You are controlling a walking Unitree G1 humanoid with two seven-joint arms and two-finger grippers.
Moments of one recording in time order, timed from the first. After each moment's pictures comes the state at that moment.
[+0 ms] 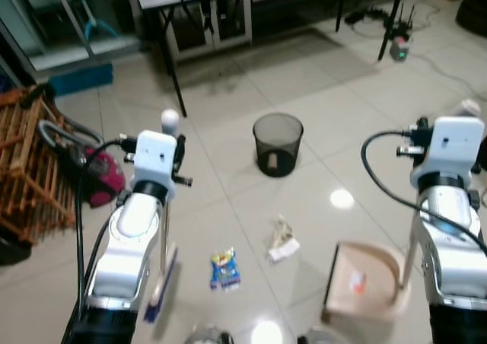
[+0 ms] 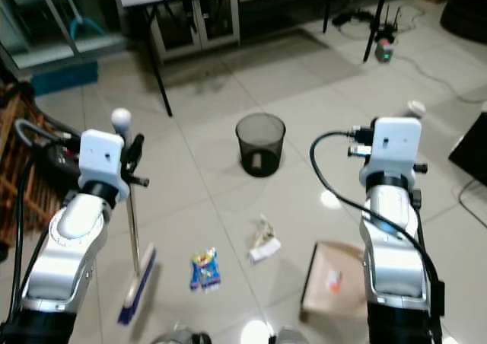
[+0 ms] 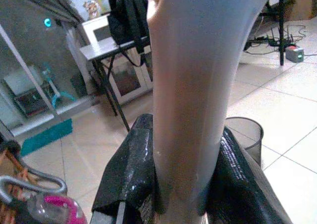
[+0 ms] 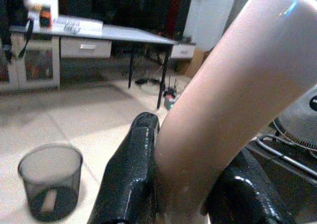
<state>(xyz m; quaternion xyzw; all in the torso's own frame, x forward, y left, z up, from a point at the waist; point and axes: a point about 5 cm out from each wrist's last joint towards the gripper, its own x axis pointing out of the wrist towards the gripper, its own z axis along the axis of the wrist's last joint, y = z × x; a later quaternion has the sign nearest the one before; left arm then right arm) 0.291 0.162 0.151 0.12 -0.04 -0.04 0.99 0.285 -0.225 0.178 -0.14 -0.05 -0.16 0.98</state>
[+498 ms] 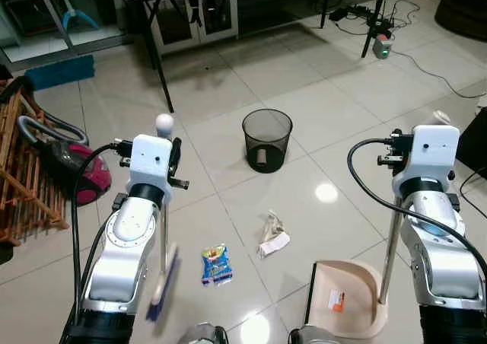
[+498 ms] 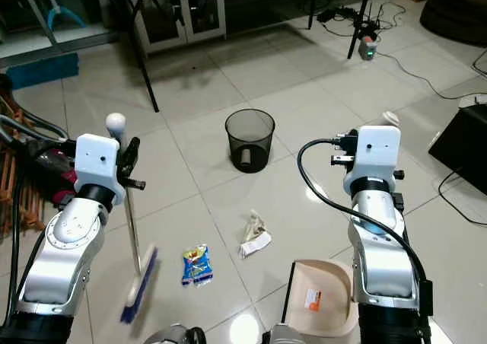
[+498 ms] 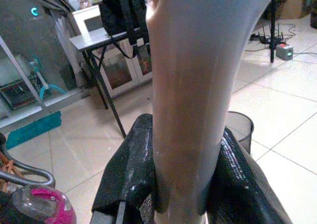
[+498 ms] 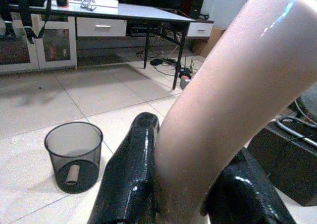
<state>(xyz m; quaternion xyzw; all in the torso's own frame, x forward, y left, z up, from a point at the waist) 0.288 0.167 0.147 0.12 -0.03 -0.04 0.99 0.288 -0.212 0.165 -0.10 -0.02 -0.12 0.99</state>
